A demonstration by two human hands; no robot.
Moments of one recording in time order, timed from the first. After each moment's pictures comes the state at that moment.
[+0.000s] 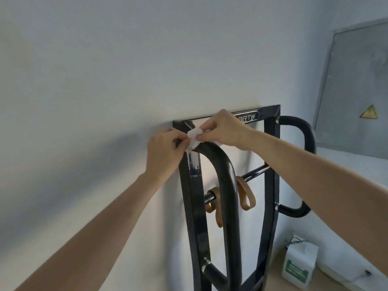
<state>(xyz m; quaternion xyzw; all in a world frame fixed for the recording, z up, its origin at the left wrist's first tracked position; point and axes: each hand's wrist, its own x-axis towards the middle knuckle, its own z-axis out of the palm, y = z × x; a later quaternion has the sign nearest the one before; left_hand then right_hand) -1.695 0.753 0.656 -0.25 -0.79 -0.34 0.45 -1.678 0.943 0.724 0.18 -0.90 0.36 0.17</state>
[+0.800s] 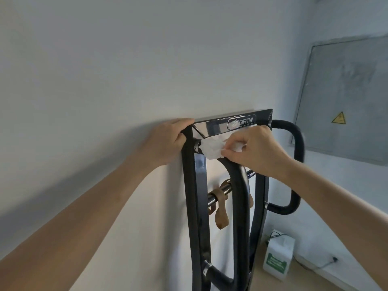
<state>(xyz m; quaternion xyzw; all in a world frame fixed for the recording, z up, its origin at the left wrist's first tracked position) -1.727 0.716 0.696 -0.36 -0.85 -0.27 0.28 -1.603 0.934 0.707 0.12 -0.92 0.17 0.32</state>
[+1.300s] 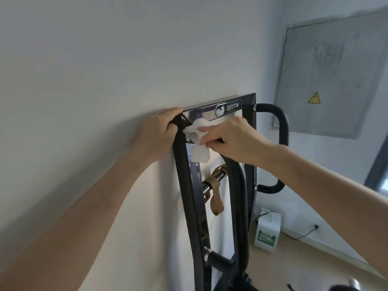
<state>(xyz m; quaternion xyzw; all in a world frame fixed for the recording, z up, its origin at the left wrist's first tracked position) -1.722 0.718 0.692 -0.36 -0.83 -0.33 0.27 -1.606 0.905 0.702 0.16 -0.95 0.09 0.26</state>
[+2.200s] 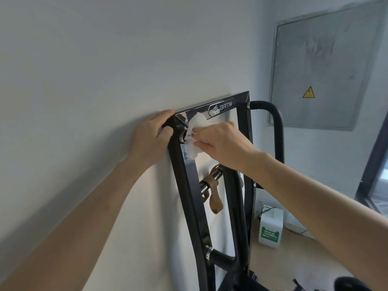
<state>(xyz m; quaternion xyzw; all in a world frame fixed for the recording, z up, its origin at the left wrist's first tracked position) -1.712 0.718 0.689 -0.35 -0.82 -0.39 0.23 -1.623 0.905 0.676 0.16 -0.92 0.05 0.36</state>
